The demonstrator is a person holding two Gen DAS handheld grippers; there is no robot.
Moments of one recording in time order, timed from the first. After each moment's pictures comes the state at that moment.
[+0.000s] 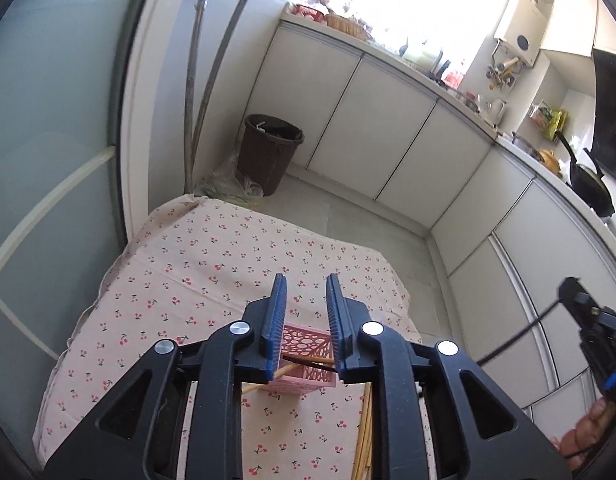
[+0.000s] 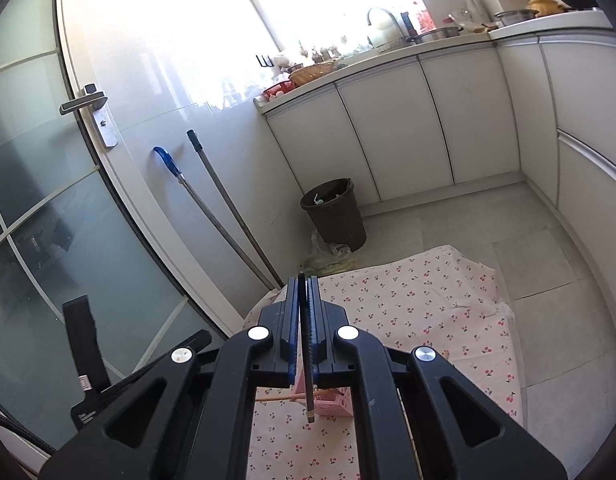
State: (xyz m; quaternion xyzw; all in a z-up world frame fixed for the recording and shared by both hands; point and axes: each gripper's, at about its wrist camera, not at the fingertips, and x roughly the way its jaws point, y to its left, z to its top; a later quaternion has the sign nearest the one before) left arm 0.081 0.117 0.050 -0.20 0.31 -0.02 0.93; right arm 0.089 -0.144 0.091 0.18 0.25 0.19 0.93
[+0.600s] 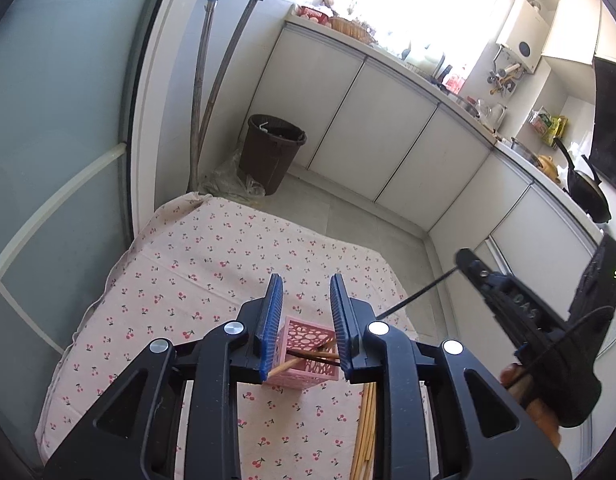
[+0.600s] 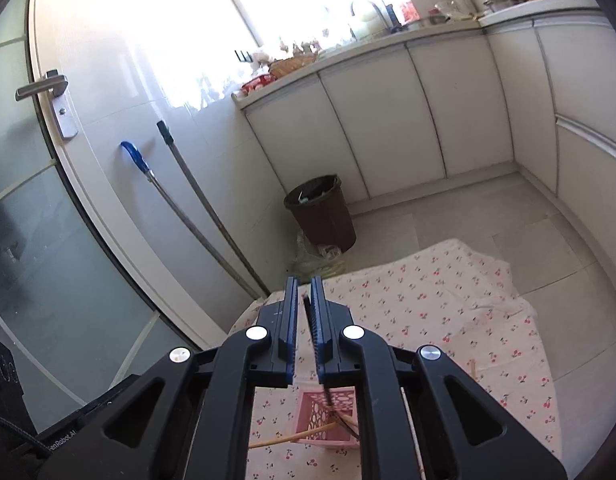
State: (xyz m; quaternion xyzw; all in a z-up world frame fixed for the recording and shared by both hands) left arm 0.079 0.126 0.050 -0.21 0.32 -0.02 0.92; right arm 0.155 -0.091 0.034 0.20 0.28 0.16 0.93
